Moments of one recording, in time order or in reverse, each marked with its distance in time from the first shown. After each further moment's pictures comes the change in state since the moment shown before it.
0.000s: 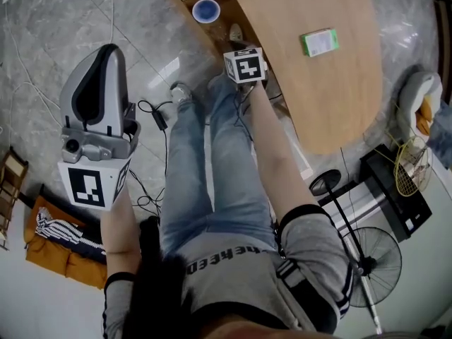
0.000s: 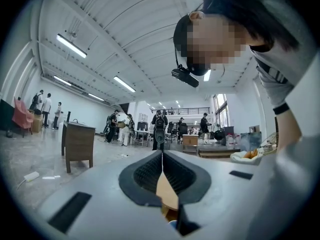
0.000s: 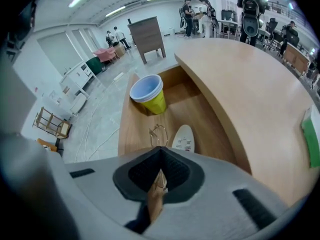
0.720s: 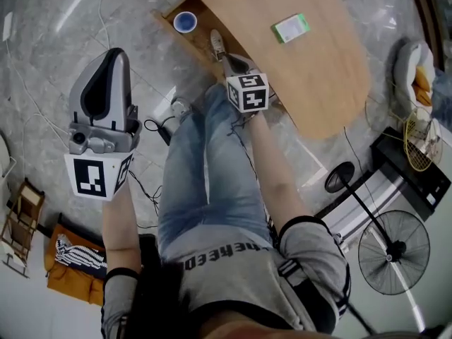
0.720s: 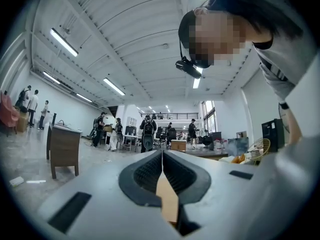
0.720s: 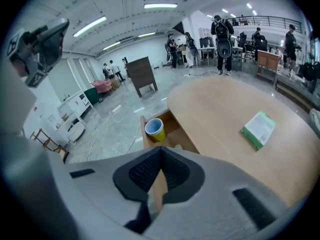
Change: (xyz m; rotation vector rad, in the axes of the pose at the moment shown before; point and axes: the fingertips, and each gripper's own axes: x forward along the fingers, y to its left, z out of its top) left arm -0.001 -0.047 0.066 0.000 -0.072 -0.123; right arm -0.141 0.017 0.008 0.134 -0.361 -0.051
